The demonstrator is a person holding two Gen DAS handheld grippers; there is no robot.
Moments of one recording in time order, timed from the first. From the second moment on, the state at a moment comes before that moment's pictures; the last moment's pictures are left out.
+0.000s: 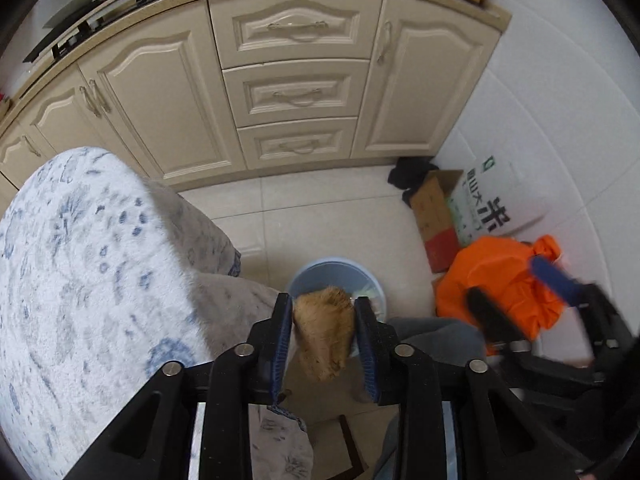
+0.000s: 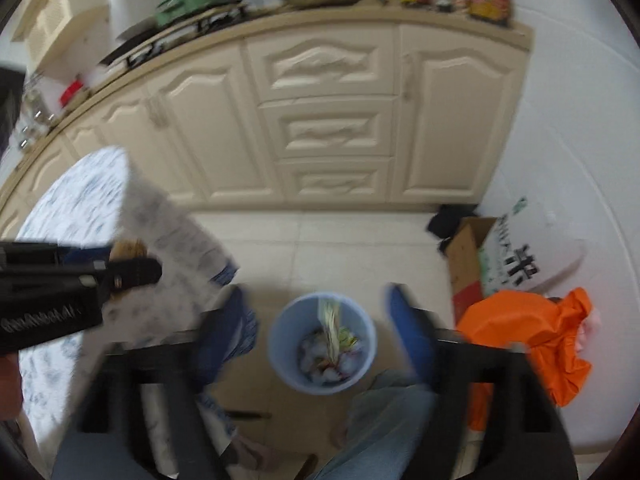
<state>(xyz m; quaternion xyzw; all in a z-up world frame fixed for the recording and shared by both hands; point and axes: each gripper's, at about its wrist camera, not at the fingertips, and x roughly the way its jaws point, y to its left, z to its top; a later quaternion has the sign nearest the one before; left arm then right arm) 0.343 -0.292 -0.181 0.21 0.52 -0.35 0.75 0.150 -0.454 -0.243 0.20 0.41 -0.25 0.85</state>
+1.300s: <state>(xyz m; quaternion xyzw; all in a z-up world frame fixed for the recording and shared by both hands) 0.034 -0.202 -0.019 0.03 0.29 0.00 0.96 0.088 -0.401 -0.054 0.06 0.20 -0.12 0.97</state>
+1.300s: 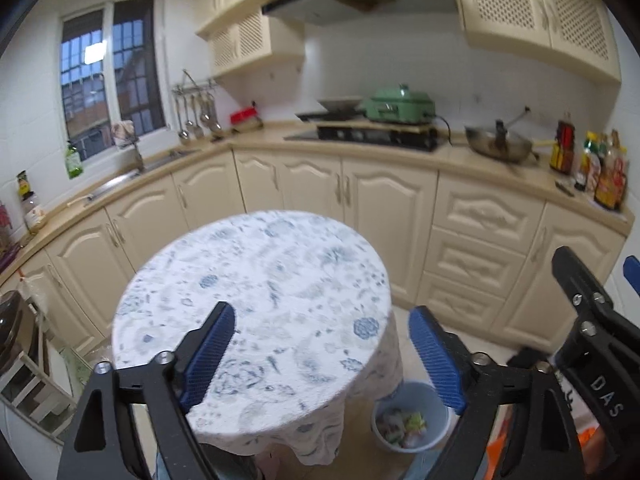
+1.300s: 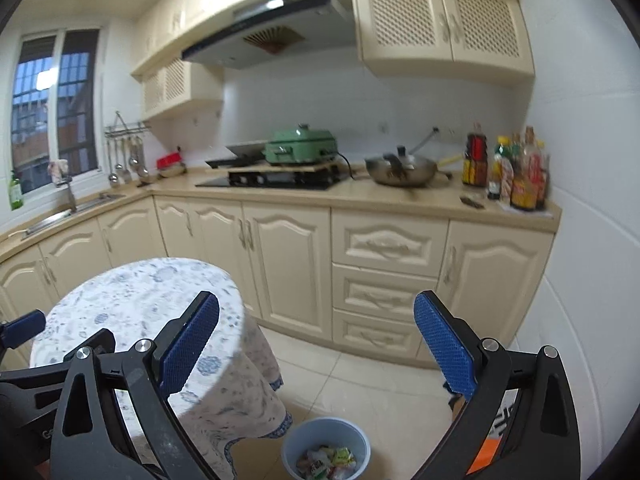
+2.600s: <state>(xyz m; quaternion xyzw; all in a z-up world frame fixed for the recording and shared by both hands) -0.021 -0.182 -0.015 -0.04 0.25 0.08 0.97 0.061 -0.378 -0.037 0.03 0.18 -0.06 0.98</state>
